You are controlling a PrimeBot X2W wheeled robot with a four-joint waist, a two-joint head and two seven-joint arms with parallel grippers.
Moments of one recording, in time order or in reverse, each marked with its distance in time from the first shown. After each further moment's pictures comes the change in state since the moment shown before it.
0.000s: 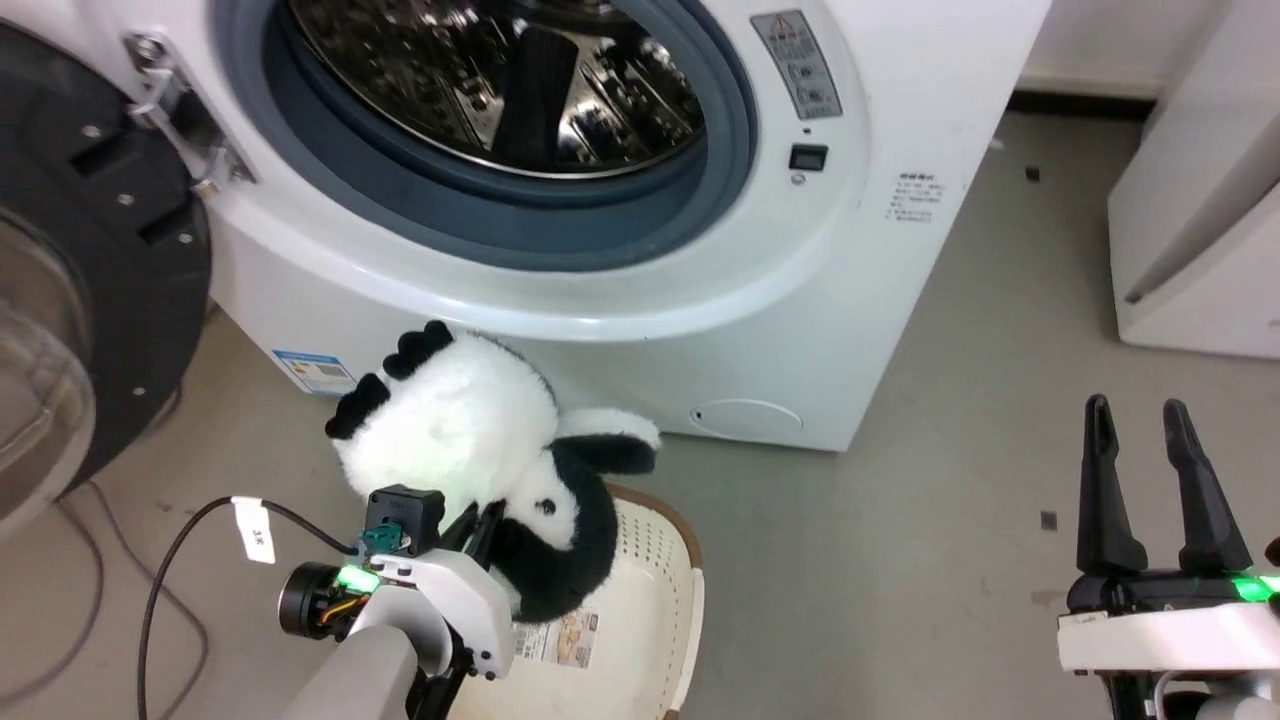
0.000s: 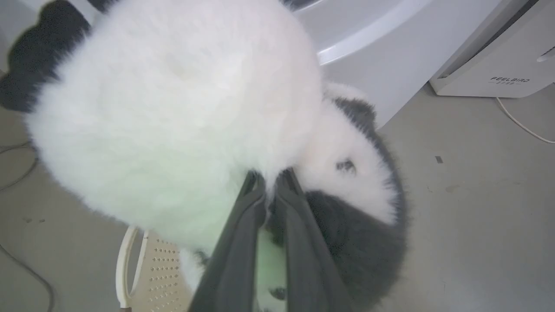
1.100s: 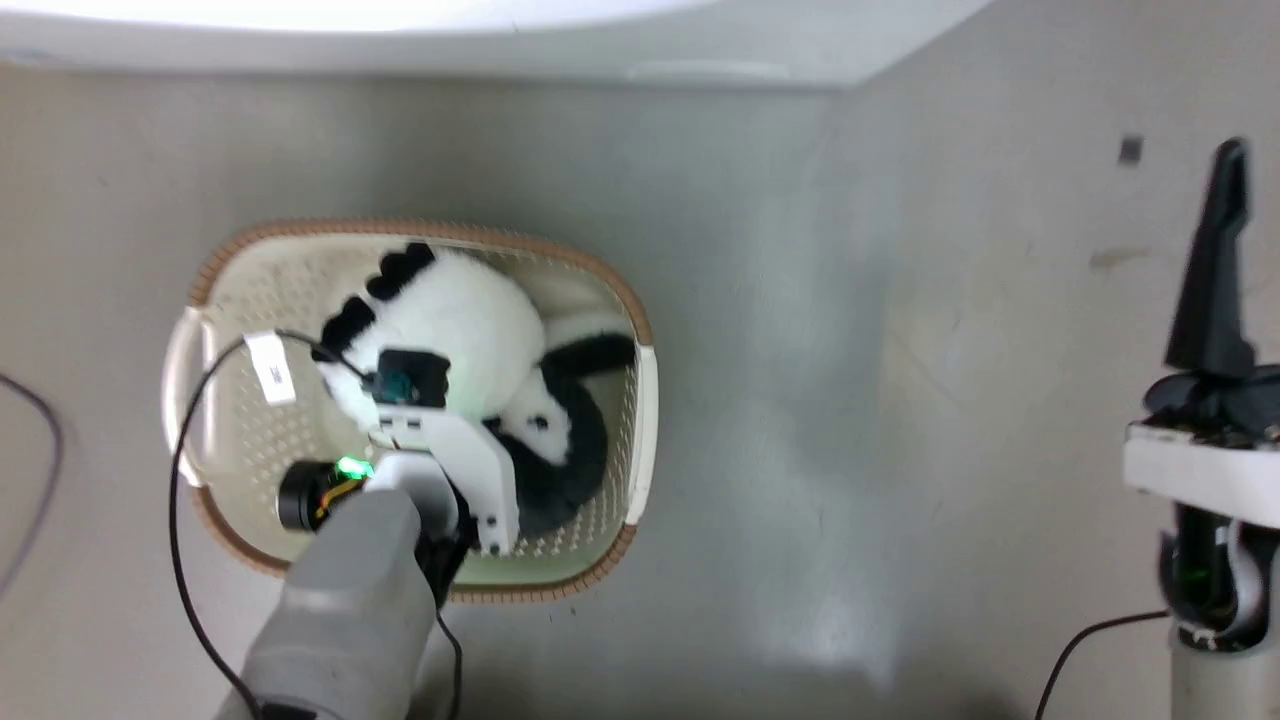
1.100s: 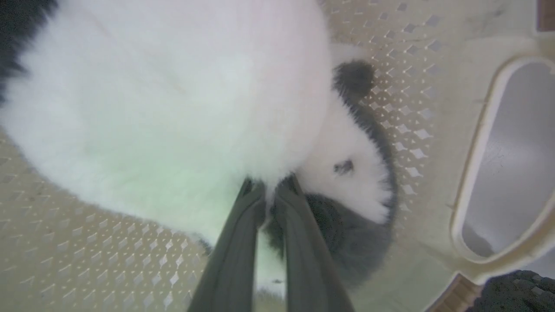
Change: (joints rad) left arm -0.339 -0.087 0.133 0.340 0.073 -0.036 0.202; right arm -0.280 0.000 -0.041 -0.143 -0.089 0.000 0.000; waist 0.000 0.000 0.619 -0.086
